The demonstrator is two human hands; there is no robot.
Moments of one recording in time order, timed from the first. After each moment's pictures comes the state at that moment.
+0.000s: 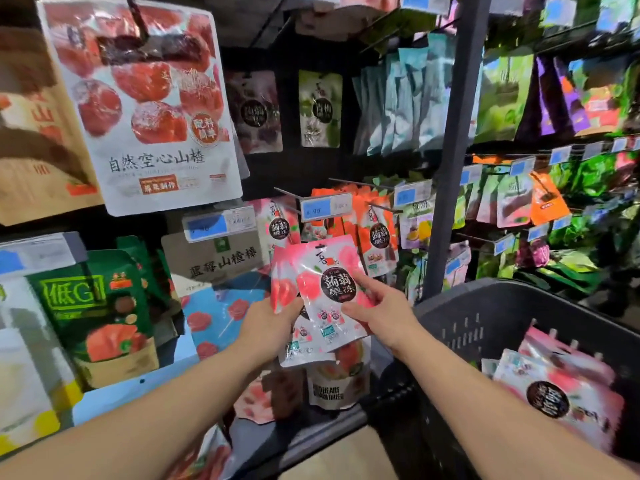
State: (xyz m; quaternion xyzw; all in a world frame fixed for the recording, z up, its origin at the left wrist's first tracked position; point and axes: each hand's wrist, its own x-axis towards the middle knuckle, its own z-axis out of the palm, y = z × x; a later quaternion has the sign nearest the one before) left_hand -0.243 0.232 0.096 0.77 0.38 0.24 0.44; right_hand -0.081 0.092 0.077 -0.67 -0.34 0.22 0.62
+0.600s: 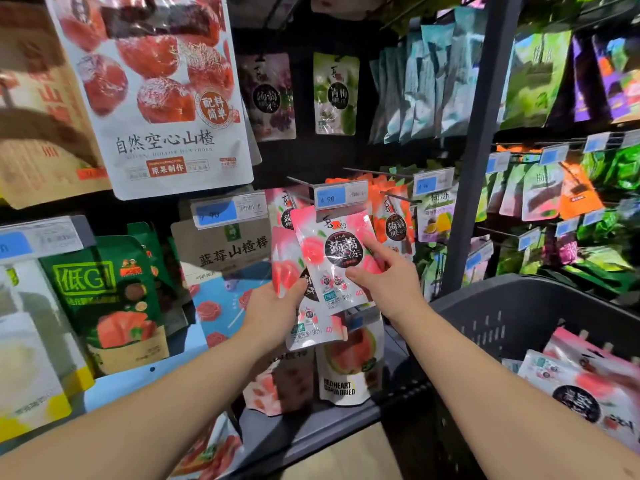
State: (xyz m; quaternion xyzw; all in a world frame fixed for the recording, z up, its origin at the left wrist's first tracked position) left_hand -0.242 0.238 0.097 0.74 0.39 0.31 0.44; right_hand -0.079 0.121 0.099 -0.65 -0.35 0.13 0.66
